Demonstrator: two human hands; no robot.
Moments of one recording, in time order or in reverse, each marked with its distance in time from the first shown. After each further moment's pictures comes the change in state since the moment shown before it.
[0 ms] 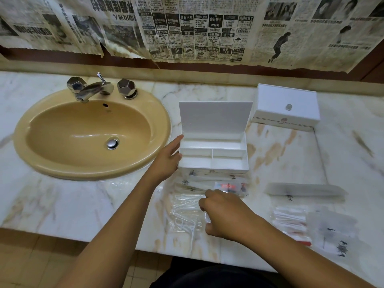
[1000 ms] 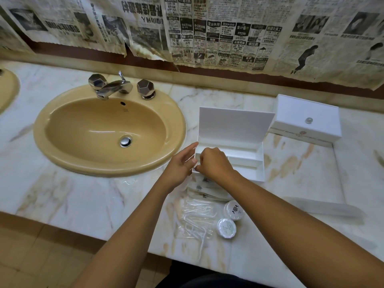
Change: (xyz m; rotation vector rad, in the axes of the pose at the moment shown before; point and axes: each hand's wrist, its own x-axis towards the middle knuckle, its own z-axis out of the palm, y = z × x) left_hand -0.002 -0.013 -0.001 -0.195 0.031 0.032; right_hand 0.143 0.022 -0.025 0.302 0.238 0.318
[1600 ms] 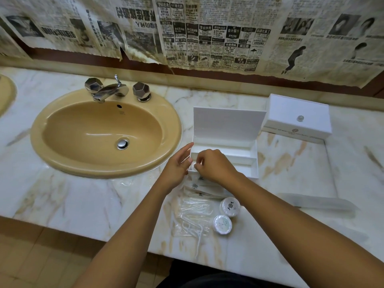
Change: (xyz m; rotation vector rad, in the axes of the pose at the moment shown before) left_hand -0.002 -0.004 0.005 0.047 0.026 0.026; right_hand -0.022 0.011 -0.012 0.115 0.000 -0.068
